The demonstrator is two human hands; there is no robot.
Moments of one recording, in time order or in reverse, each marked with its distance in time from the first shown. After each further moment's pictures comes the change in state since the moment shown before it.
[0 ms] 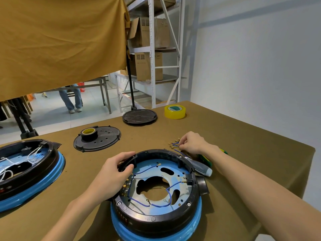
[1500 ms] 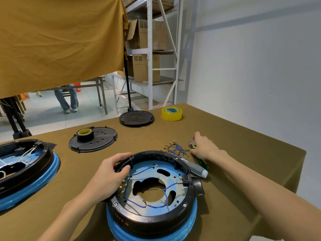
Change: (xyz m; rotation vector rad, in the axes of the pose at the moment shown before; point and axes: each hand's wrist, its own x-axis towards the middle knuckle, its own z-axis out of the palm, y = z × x) left_hand 0.003 -0.008 0.002 -0.054 0.025 0.003; right_hand -0.022 0.029 -0.015 -0.213 0.058 0.151
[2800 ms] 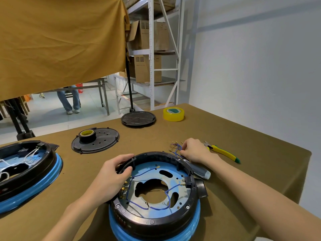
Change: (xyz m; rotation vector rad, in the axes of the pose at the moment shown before) left_hand -0.001 0.003 -0.001 -0.012 -0.003 -0.010; right_hand 0.000 -0.031 0.015 0.147 -0.001 -0.113
